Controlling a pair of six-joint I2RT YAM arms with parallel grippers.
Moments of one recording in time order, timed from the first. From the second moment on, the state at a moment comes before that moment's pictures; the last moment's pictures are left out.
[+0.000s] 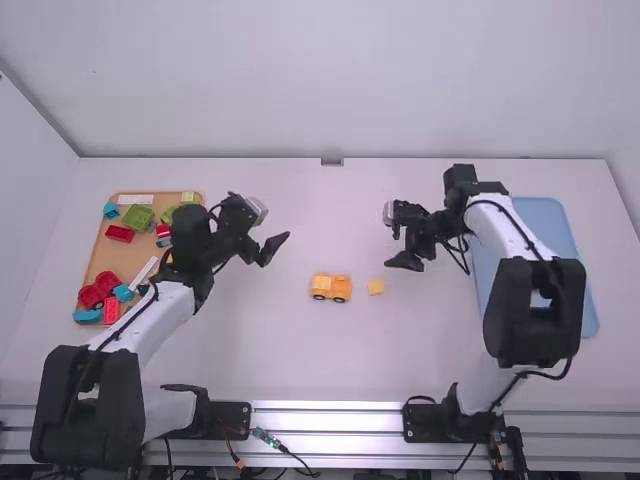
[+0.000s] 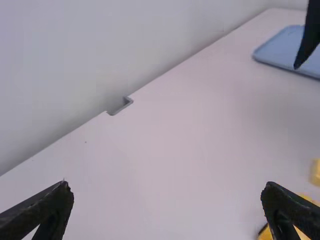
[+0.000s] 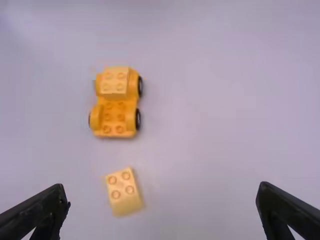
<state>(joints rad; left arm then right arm) -0.04 1.33 0.62 0.31 0.61 0.37 0.01 1.82 1.31 -0.99 -0.83 -1.49</state>
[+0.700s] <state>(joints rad) -0.04 1.52 0.62 0.07 1.10 1.01 0.03 1.82 0.93 -0.46 -0.85 -1.56</state>
